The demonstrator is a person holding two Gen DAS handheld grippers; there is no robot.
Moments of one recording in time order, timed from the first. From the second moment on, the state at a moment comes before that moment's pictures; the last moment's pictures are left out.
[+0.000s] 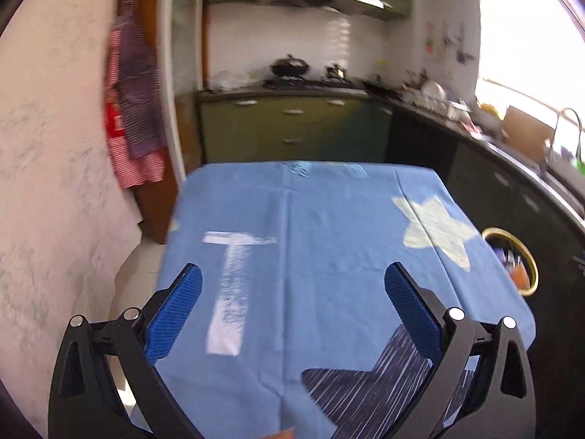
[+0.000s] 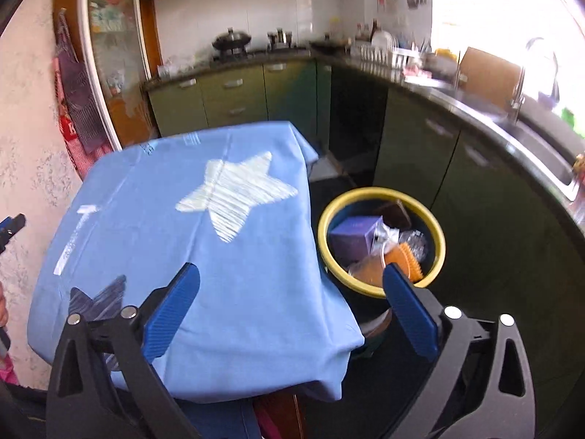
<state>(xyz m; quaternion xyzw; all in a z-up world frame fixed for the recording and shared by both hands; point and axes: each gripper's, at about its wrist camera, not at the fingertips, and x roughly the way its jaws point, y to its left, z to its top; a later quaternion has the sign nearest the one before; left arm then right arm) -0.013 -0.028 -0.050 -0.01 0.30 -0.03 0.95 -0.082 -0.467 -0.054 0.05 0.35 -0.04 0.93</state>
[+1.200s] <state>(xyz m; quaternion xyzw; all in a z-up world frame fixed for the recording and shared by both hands) -0.068 -0.033 -0.034 0.00 0.26 -0.06 0.96 -0.118 -0.427 -0.037 0.02 0.29 -0.07 0.95</state>
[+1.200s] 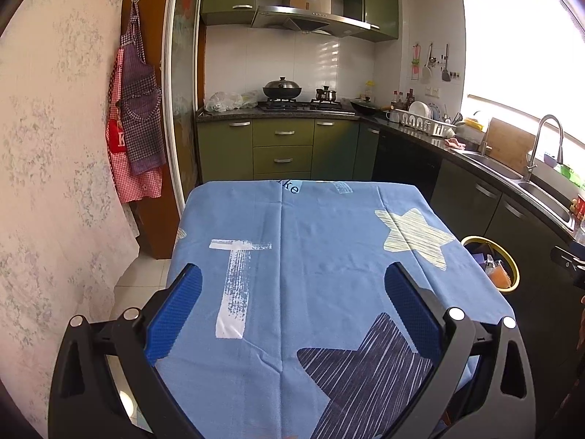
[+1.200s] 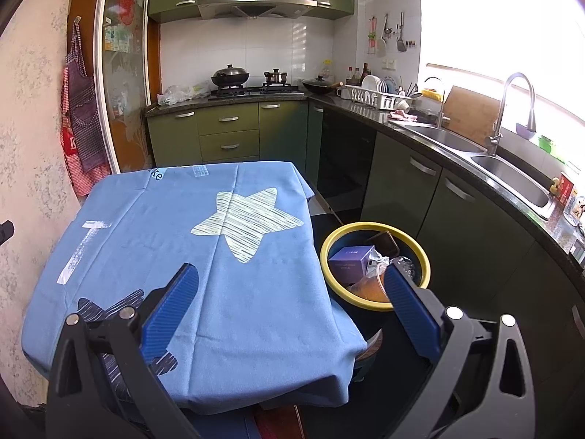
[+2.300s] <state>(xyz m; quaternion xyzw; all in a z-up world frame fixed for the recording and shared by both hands) -0.071 -0.037 -0.034 0.00 0.26 -0.06 0.96 -0.116 -0.423 -0.036 0.02 0.29 -0.07 0.95</state>
